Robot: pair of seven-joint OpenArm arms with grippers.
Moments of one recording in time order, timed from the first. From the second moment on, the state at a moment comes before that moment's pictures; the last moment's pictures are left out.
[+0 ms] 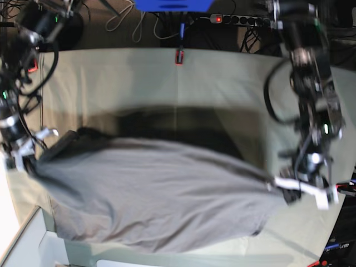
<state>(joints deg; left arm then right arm) -3.3 -7.3 -12.8 101.2 -23.6 0.0 35.1 -3.0 6.6 36.5 98.6 -9.4 40.4 -17.6</state>
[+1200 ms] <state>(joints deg) 15.5 -5.8 -24.7 101.9 -30.6 -0.2 35.1 -2.4 11.2 37.9 78.6 -15.0 40.2 -17.6</state>
